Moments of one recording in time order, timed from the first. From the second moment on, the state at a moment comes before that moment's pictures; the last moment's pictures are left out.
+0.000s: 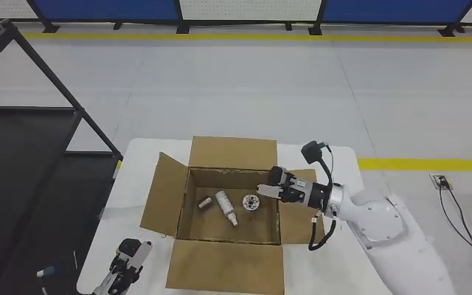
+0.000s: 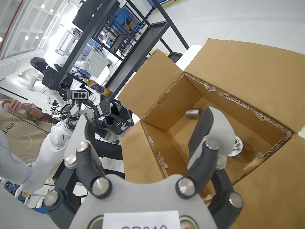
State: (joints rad) left arm 1.97 -1.38 -1.85 -2.32 0.28 -0.28 -0.38; right arm -0.82 -1.08 1.15 -1.67 -0.09 -0.35 0.77
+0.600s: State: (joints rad) left arm 1.88 -1.37 -2.11 -2.15 -0.16 -0.04 -0.32; right arm -0.33 -1.27 0.58 -1.28 -0.43 -0.08 0.94
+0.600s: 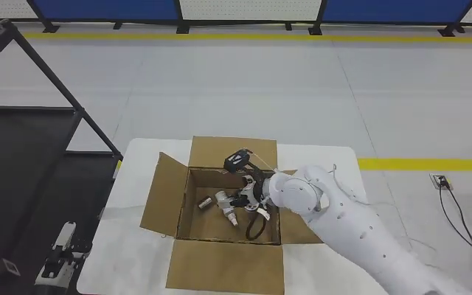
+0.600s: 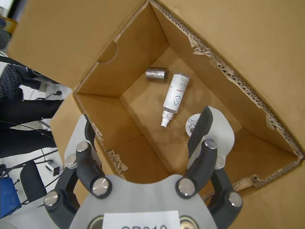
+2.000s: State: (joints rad) left arm 1.97 -1.38 -2.15 -2.14 -0.51 -0.22 -0.47; right arm -0.20 -1.69 0.24 -0.63 -0.64 -0.04 0.79
